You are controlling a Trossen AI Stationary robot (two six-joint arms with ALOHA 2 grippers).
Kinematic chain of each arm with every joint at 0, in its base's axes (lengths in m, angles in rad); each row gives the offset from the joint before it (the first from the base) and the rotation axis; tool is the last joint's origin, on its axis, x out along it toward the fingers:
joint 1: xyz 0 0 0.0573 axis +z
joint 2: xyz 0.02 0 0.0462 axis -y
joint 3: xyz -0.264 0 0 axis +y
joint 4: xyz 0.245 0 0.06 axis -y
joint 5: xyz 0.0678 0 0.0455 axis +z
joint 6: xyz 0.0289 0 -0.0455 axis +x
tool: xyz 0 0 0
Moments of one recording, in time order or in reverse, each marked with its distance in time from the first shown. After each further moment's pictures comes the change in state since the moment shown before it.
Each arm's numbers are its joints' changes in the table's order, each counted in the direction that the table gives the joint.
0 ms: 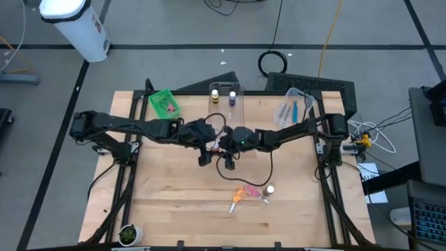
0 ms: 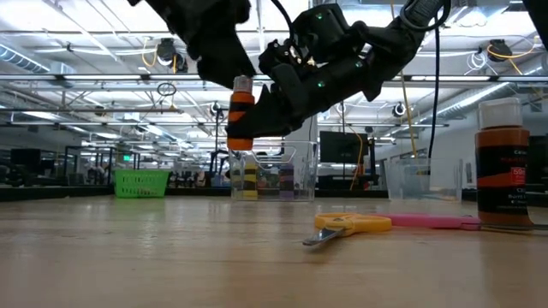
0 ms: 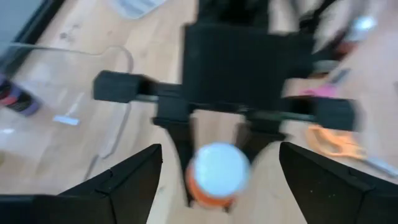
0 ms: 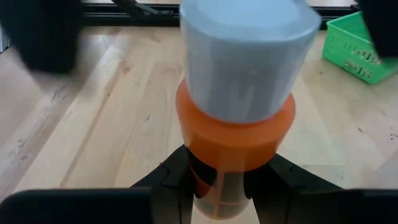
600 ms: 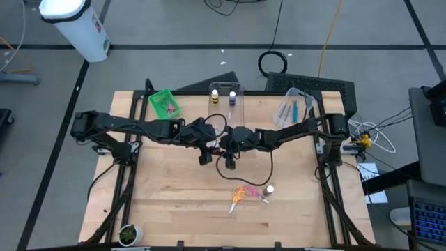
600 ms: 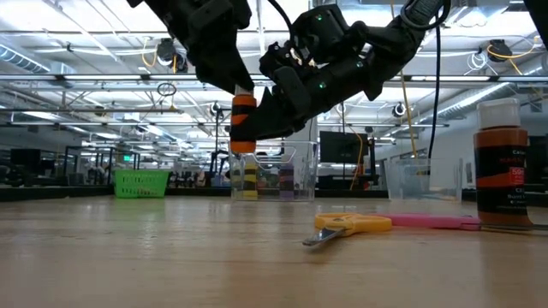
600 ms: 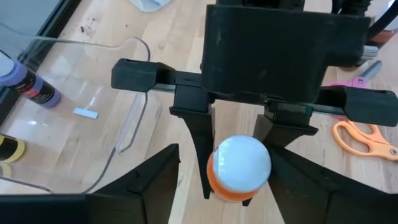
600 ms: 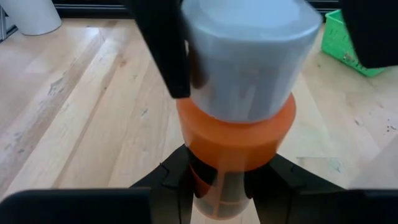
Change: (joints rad) left arm 0.004 -0.016 0.000 -0.017 0.069 0.008; right arm 0.000 0.008 0.000 -0.033 -0.002 -0.003
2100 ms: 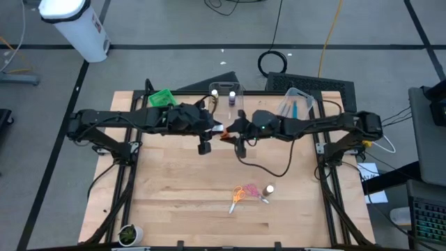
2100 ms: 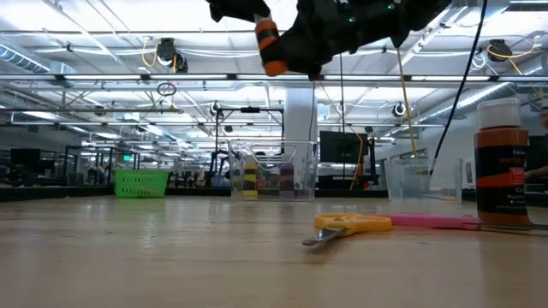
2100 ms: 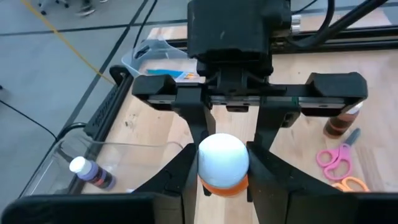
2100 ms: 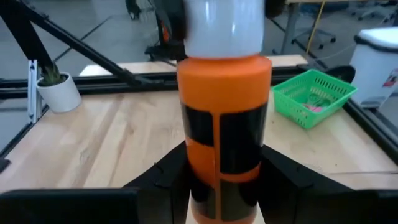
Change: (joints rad) left arm 0.025 0.069 -0.266 -0.072 0.051 0.197; right arm -0.033 0.347 0.116 -0.236 -0.006 0.057
